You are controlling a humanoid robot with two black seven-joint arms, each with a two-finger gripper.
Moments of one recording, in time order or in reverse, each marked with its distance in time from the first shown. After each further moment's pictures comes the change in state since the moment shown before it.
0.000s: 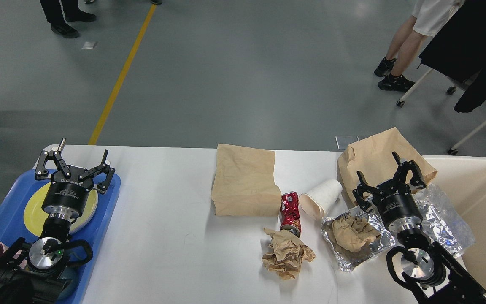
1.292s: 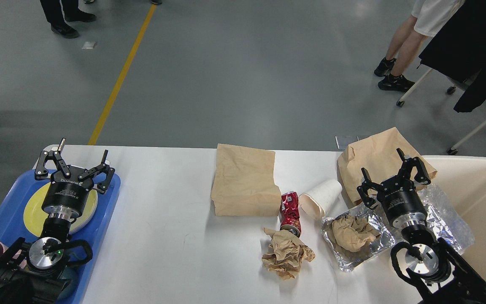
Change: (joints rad) left arm 0.000 0.000 0.000 0.000 0.000 0.000 0.000; right arm 0.016 -0.018 0.006 -0.010 0.008 -0.006 -0.011
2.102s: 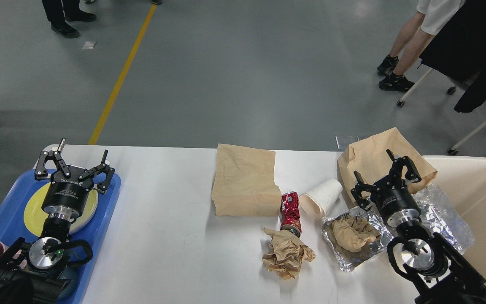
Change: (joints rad) left arm 0.000 0.000 0.000 0.000 -0.001 0.000 0.000; right arm 0.028 0.000 -0.028 0.000 0.000 -0.057 -0.075
